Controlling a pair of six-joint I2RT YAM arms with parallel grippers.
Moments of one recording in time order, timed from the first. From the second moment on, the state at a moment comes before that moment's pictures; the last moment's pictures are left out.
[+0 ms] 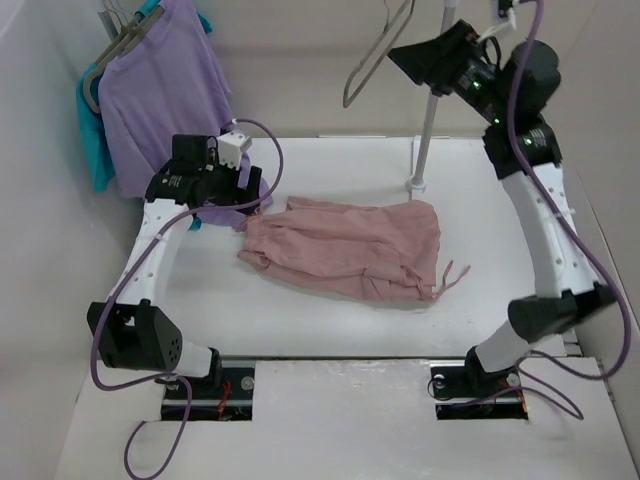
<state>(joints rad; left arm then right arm) -0.10 1.40 1.40 -0.74 0.32 0.23 0.24 1.54 1.99 -0.21 -0.42 0.75</state>
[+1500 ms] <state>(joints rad) -0.10 1.38 1.33 -0.72 0.35 0.21 0.31 2.05 2.39 -0.10 -0.46 1.06</state>
